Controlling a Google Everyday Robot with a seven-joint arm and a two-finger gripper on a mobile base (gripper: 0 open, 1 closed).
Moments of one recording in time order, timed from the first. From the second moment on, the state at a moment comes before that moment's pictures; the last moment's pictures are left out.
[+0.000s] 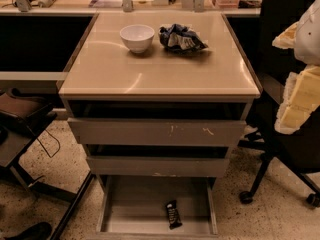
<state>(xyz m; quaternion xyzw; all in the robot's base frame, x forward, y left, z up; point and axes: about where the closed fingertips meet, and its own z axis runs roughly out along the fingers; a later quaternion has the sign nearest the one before) 0.438 -0.217 0.977 -0.60 0.78 -0.04 0.16</state>
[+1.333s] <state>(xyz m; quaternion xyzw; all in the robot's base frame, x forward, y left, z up) 0.409 -0.162 0.832 -0.60 0.75 0.15 0.24</state>
